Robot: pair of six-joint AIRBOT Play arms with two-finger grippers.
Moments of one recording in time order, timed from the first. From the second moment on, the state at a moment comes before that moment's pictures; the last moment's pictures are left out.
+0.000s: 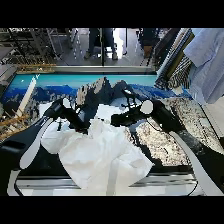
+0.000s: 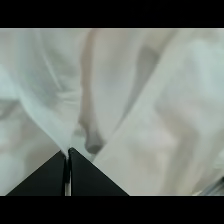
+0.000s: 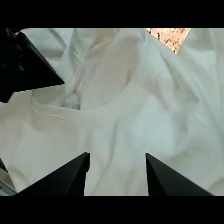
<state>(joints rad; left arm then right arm) -0.23 -1.88 1.64 1.07 -1.46 -1.35 0.41 -1.48 1.38 -1.06 1.11 1.63</state>
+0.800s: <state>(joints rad) -0.23 -1.53 1.66 0.98 -1.56 -1.25 0.46 -1.69 1.42 -0.68 1.05 1.82</state>
